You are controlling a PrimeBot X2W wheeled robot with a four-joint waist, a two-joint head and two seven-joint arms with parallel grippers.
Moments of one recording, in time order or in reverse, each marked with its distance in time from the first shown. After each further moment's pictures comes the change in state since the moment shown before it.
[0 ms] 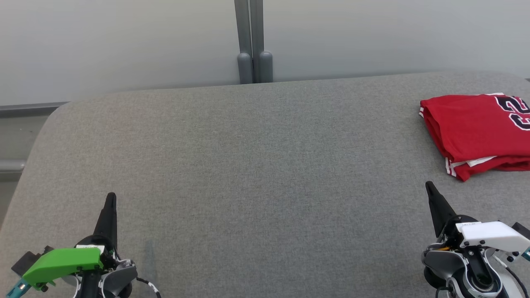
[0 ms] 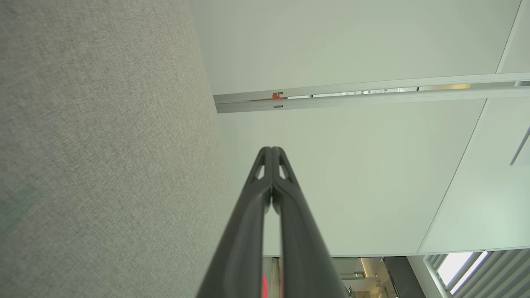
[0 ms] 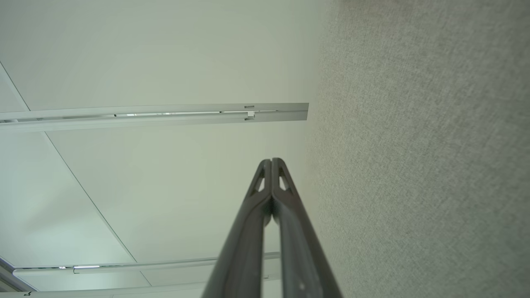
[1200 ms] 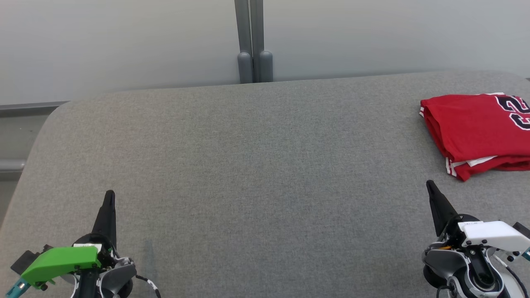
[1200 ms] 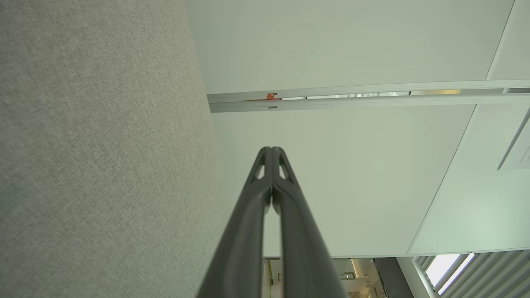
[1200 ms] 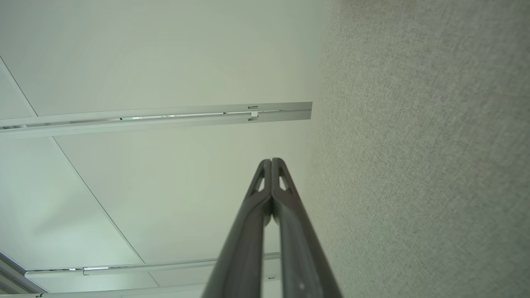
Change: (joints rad) left arm -0.007 -0.001 0.007 -0.002 -0.036 -0.005 0.008; right arm -0.003 0.000 -0.007 -0.003 0.031 0.000 0.009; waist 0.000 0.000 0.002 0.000
